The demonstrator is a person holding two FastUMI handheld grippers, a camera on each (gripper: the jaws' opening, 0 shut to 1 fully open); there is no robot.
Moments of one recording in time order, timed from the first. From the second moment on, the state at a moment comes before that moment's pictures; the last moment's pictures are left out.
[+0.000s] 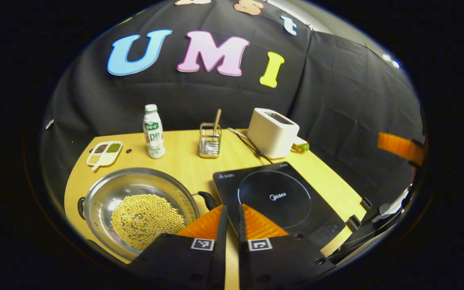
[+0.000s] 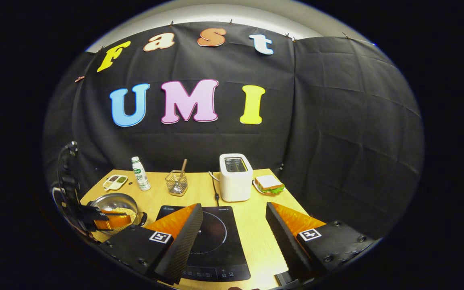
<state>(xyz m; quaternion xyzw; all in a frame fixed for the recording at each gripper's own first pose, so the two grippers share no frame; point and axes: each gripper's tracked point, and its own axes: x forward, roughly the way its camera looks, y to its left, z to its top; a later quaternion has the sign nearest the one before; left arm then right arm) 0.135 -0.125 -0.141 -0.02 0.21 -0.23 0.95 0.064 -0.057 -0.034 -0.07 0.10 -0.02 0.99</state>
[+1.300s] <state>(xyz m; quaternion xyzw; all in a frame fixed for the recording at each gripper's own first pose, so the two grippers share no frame) 0.186 0.183 -0.179 -0.07 0.23 -0.01 0.97 0.147 0.195 -0.236 0.04 0.39 0.17 0.90</state>
